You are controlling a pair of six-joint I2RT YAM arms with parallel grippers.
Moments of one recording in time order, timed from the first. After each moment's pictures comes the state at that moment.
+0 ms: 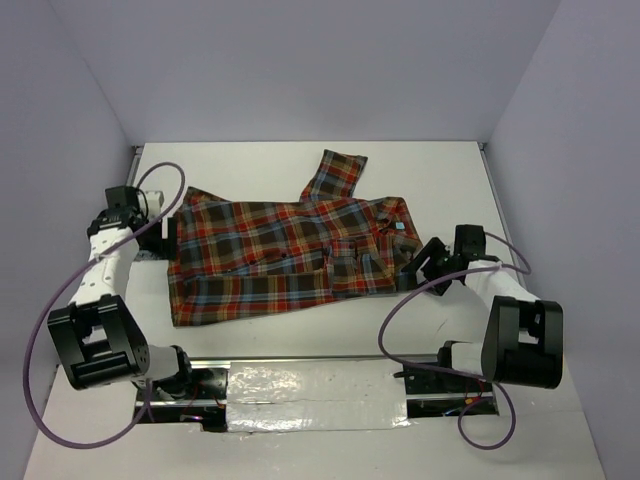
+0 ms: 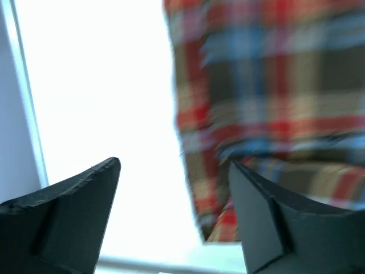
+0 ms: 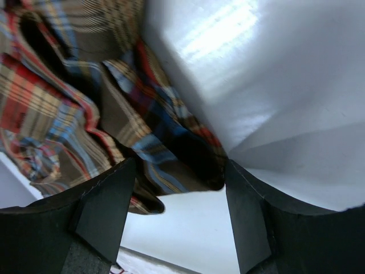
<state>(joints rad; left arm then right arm) 0.27 1.36 1.04 -0.71 0.03 0.18 -0.15 1.27 0.54 -0.36 -0.36 0.65</state>
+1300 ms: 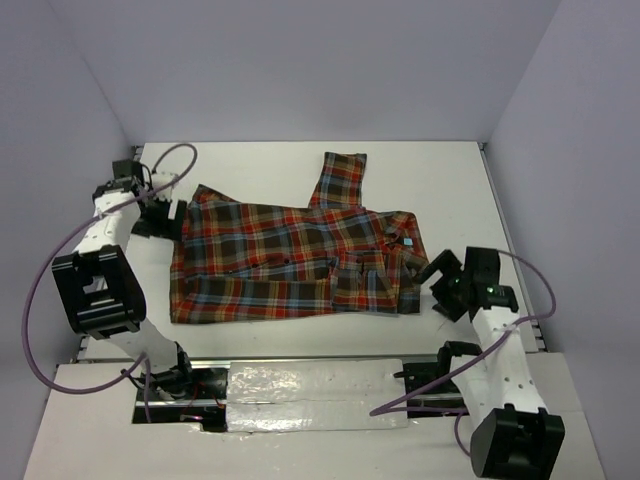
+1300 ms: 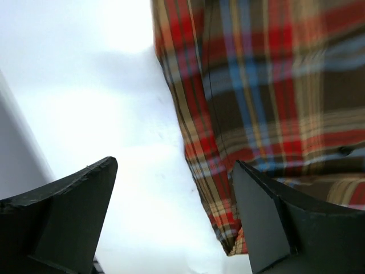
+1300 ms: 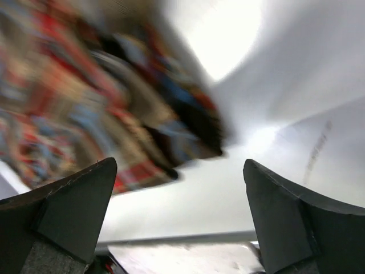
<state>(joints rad) 0.28 1.63 1.22 -0.78 0.10 0.38 -0.15 0.73 0.45 -0.74 -0.23 0.76</state>
